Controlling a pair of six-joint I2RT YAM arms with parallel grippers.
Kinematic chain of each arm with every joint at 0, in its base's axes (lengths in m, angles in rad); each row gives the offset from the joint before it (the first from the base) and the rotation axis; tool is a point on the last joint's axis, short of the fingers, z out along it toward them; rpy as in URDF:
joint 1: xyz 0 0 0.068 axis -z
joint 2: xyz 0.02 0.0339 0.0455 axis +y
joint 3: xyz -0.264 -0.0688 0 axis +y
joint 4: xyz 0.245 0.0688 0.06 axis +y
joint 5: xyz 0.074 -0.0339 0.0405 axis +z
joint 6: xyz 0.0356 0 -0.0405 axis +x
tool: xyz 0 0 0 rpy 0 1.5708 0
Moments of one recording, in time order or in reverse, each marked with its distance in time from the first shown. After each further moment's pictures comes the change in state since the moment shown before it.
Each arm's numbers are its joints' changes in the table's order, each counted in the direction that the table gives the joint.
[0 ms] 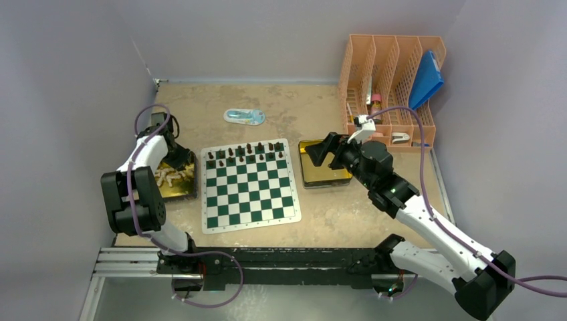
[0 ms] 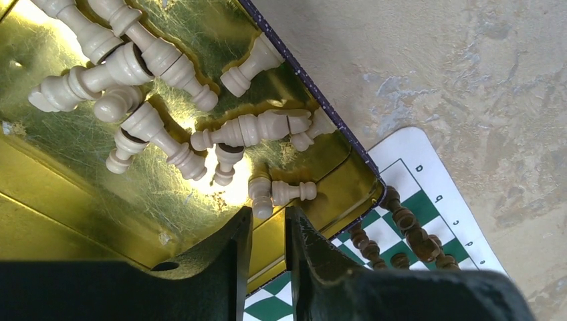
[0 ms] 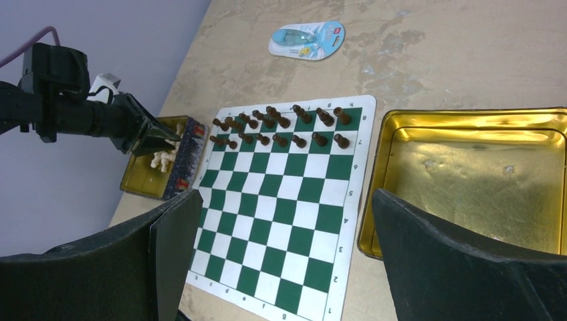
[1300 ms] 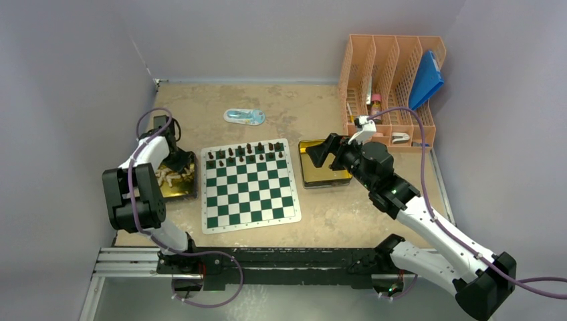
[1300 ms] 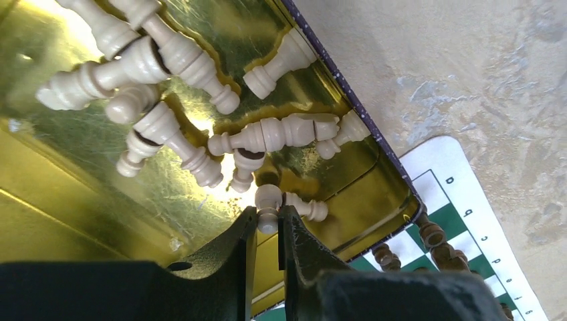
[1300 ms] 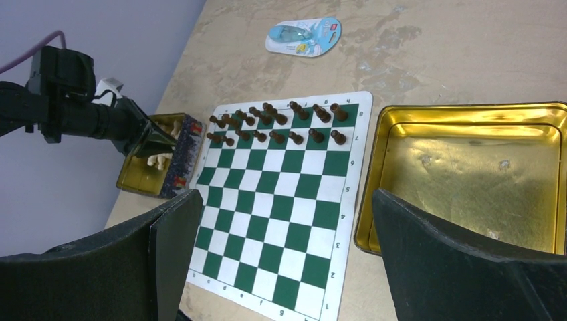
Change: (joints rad) left arm 0.000 0.038 0.024 -0.012 0.011 -0.008; right arm 0.000 -0.013 0.005 0.015 -0.004 -0.001
